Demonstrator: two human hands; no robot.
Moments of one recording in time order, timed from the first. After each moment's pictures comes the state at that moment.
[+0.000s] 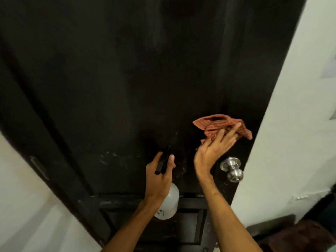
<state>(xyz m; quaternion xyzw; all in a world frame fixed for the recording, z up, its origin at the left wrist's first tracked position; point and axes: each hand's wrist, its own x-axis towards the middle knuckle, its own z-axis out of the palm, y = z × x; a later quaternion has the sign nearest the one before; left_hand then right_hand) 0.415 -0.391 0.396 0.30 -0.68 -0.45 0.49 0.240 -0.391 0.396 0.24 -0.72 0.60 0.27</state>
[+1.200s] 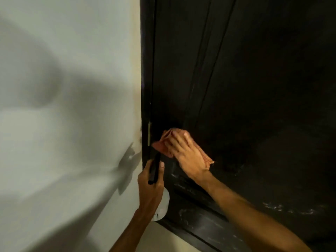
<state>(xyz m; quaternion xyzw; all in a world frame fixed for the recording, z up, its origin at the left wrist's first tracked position) 0.740 -0.537 0.300 0.48 -0.52 -0.32 0.63 0.575 -0.612 0.342 0.81 -0.49 -0.02 0.33</state>
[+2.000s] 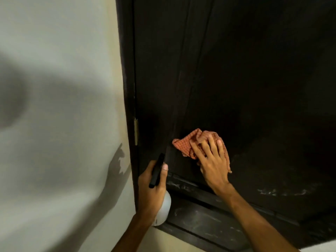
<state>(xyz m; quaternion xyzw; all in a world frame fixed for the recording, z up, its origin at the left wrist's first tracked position) 0.725 -0.532 0.296 0.44 -0.59 -0.35 0.58 0.501 -0.557 0.307 0.70 -0.61 0.15 0.35</state>
